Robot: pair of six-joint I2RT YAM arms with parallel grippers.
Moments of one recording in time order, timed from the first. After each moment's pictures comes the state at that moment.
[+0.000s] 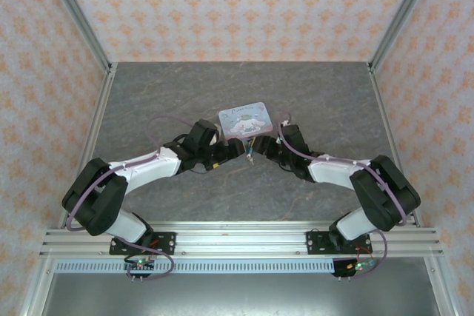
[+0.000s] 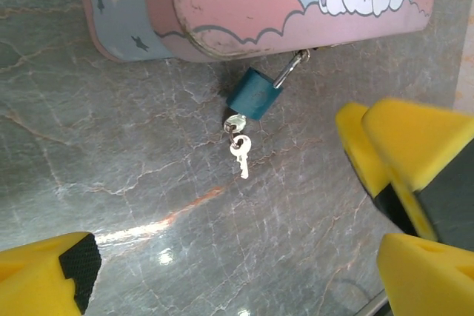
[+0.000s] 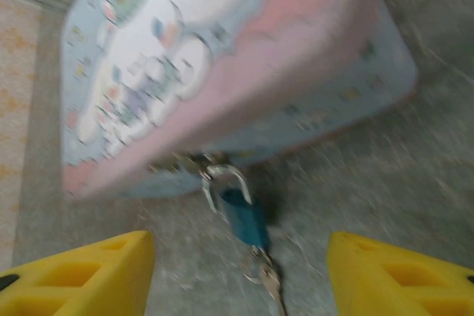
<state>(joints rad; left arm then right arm) -0.58 1.48 0.78 -0.13 0.29 -0.98 0.57 1.48 0.57 0.26 -0.16 0.89</state>
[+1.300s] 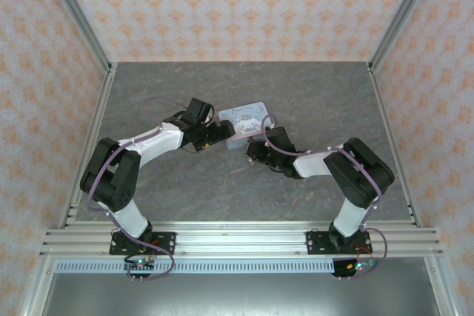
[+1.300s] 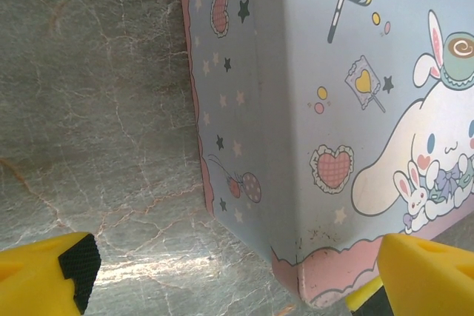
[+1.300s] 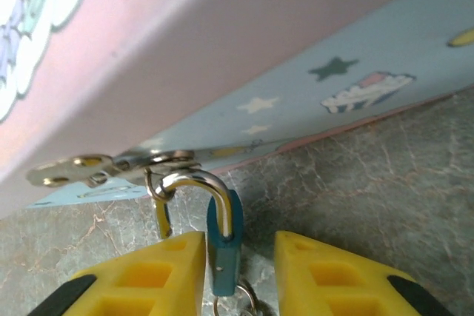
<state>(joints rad) -0.42 1.68 1.04 -0.34 0.23 -0.80 0.63 1.73 0.65 0.38 -0.17 0.87</state>
